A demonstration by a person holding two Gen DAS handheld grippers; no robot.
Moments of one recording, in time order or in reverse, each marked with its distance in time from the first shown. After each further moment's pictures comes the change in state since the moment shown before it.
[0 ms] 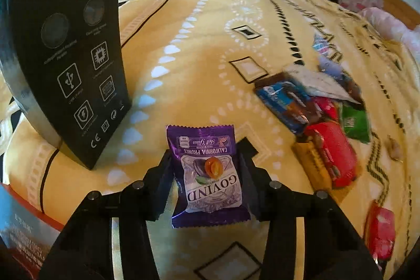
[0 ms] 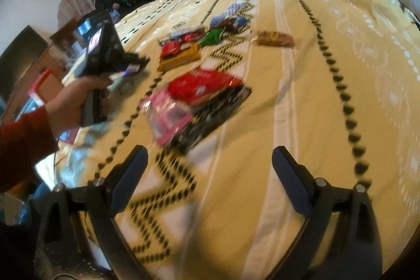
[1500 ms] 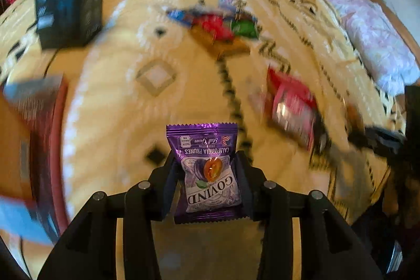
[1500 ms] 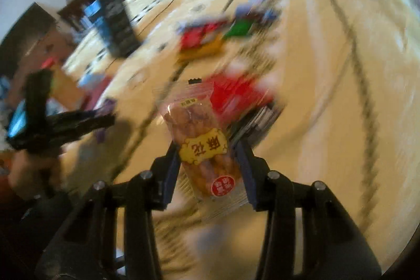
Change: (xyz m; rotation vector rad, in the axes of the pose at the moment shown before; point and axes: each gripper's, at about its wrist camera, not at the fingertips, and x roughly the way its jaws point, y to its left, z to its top) left arm -0.128 -0.009 -0.141 0.167 0.139 -0.286; right arm 0.034 0.039 0.027 -0.053 0.186 0.064
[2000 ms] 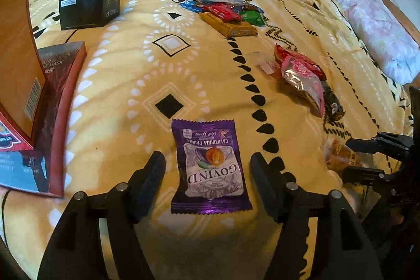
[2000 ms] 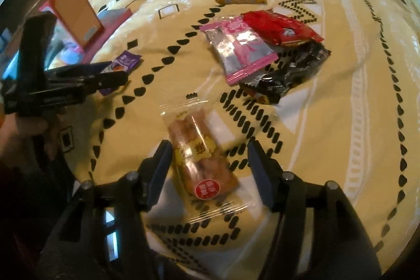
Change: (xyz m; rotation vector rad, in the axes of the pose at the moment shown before) left arm -0.003 0.000 -0.049 0.017 -0.076 0.074; right arm 0.035 0.048 -0.047 -0.183 0.128 -0.038
